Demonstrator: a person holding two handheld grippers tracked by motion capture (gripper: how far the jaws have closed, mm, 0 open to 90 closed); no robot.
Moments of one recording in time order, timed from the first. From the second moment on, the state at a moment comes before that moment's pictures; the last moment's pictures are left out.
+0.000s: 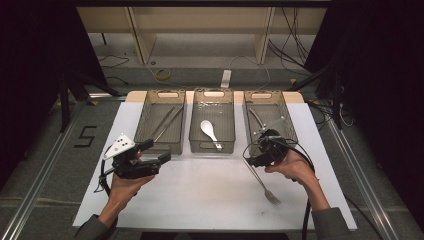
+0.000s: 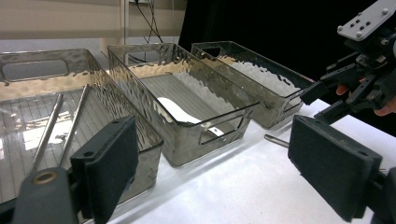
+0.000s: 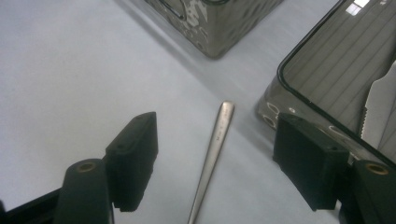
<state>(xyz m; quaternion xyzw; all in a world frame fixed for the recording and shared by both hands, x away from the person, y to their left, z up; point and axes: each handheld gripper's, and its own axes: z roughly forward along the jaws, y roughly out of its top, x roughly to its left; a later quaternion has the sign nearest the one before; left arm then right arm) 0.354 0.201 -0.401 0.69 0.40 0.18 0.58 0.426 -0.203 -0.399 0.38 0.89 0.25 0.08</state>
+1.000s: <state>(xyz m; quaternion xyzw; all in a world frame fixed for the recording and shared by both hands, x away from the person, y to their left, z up) 0.353 0.201 -0.400 0.69 0.40 0.18 0.58 0.418 -0.205 -0.423 0.38 0.91 0.19 0.07</state>
